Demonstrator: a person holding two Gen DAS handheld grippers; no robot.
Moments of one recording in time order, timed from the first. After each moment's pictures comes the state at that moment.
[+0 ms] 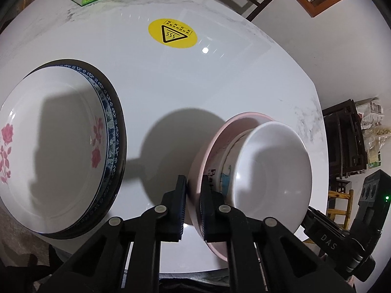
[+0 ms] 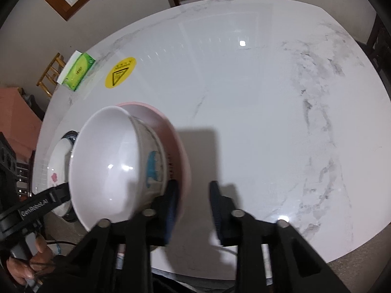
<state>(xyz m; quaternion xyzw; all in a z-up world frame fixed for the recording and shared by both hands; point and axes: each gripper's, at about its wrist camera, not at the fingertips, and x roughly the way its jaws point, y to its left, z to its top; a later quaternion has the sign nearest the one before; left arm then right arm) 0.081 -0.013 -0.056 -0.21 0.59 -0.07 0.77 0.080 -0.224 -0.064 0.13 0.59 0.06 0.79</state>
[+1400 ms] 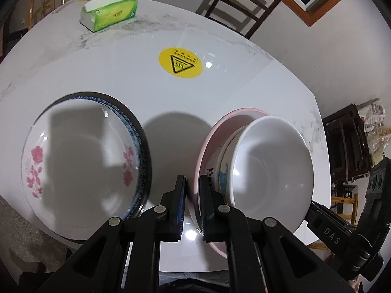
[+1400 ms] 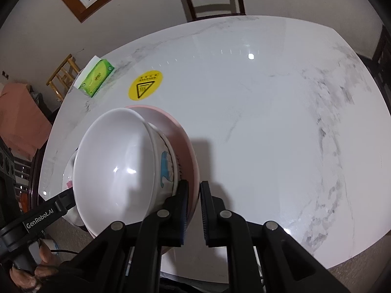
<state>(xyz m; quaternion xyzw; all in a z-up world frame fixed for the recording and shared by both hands) 0.082 0.015 -0.018 -0.20 0.56 -0.05 0.80 0.094 -0.186 -0.026 0.11 0.56 0.08 0.82</state>
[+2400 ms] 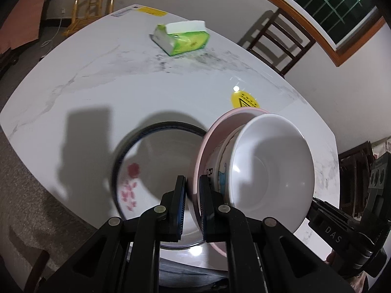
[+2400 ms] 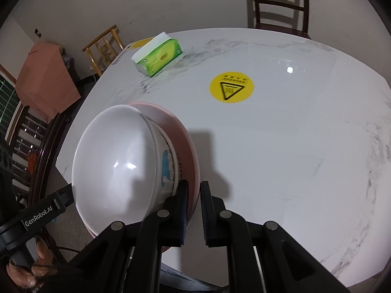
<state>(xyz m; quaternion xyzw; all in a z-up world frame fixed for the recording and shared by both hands) 0.049 0.144 0.015 -0.23 0.52 0.05 0.82 0.117 -0.043 0.003 0.04 0.56 0.19 0.81</state>
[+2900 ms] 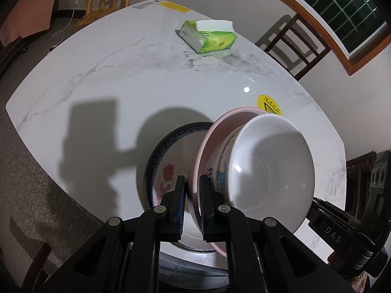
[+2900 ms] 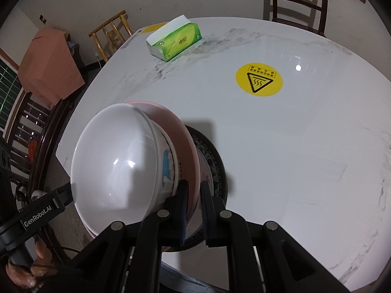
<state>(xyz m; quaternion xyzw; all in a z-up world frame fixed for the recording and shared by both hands) 0.040 0.185 -0.005 -0.25 0.53 0.07 0.81 0.122 0.003 -0.020 0.02 0.58 0.20 0.79</state>
